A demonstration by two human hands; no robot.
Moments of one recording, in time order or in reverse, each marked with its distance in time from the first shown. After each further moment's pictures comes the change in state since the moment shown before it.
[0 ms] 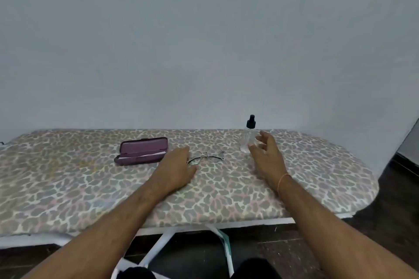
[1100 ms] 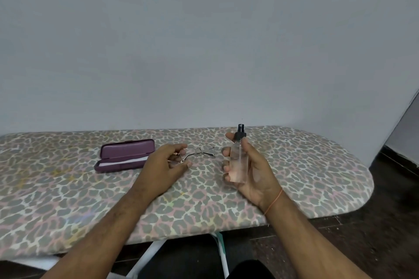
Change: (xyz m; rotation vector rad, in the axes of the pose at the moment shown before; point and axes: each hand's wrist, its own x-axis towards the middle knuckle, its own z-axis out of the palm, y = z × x) left_hand 0.005 -0.021 0.014 -0.559 0.191 0.090; right_hand -0.043 -0.026 0.019 1.015 -0.531 0.213
